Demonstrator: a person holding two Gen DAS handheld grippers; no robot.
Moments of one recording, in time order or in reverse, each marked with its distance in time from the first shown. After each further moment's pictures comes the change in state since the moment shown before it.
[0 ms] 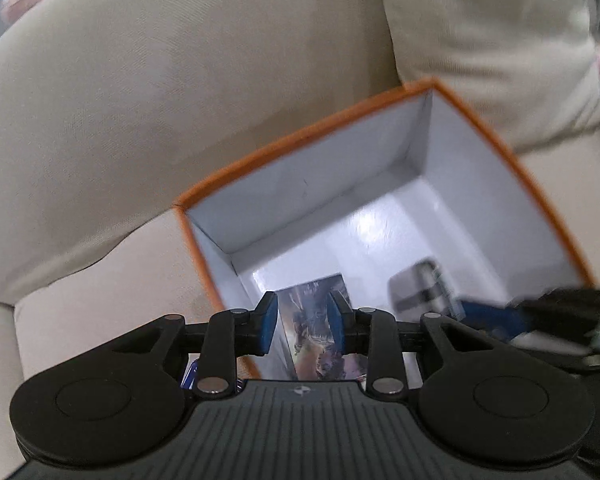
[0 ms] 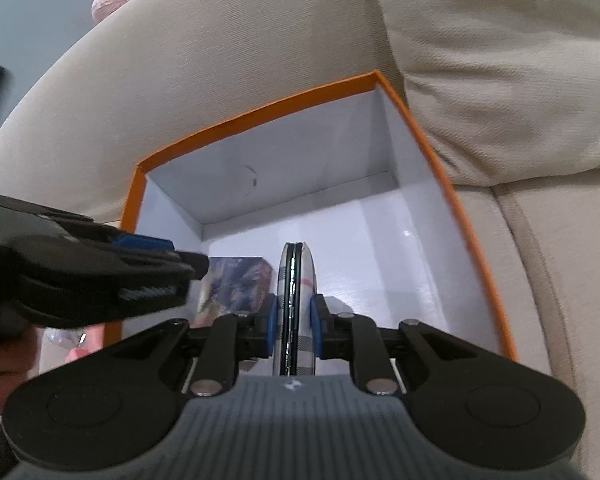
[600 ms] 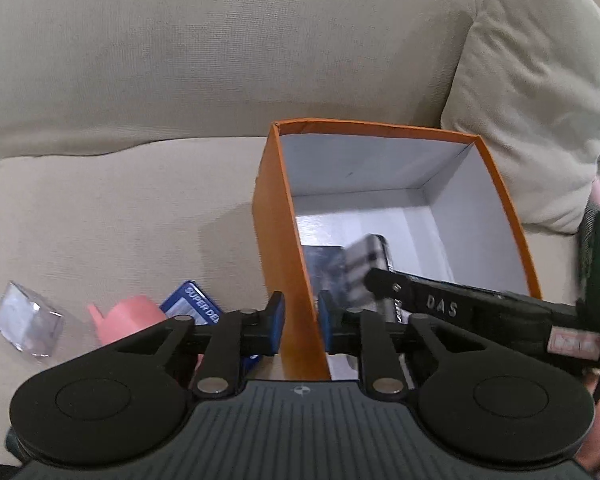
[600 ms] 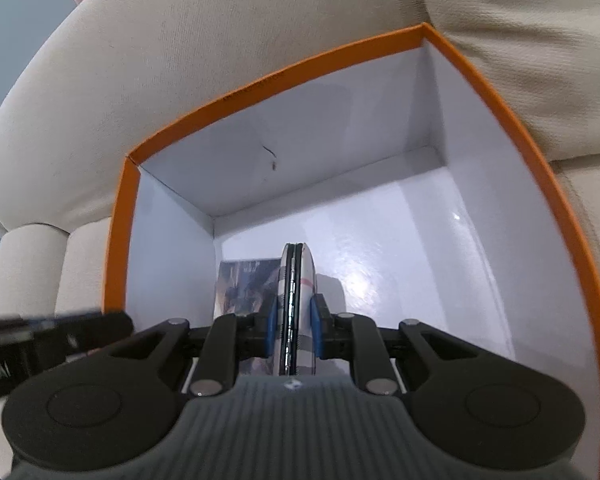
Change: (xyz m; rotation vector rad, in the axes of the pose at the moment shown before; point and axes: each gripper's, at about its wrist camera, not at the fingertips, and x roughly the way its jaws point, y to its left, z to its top) left arm -0.013 0.063 -0.052 -0.378 -0.008 -0.191; right arm 0.052 0.012 0.019 0.054 0.076 0.044
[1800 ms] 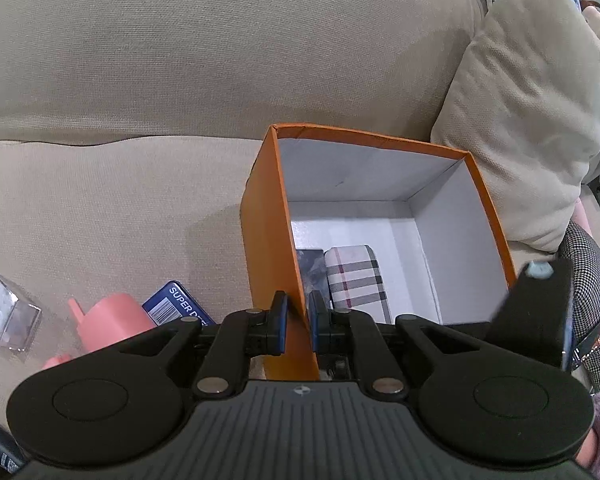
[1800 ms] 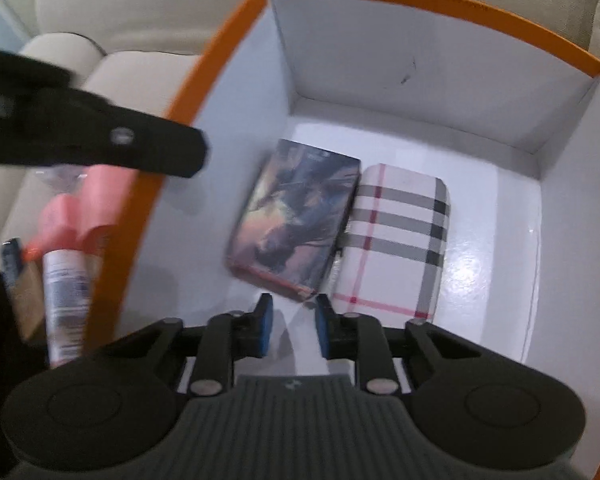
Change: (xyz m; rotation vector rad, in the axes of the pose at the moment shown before) left arm -0.001 0.008 -0.002 -0.049 -0.022 -0.061; right arm 0.033 0.054 -0.033 -0.468 0.253 -0.087
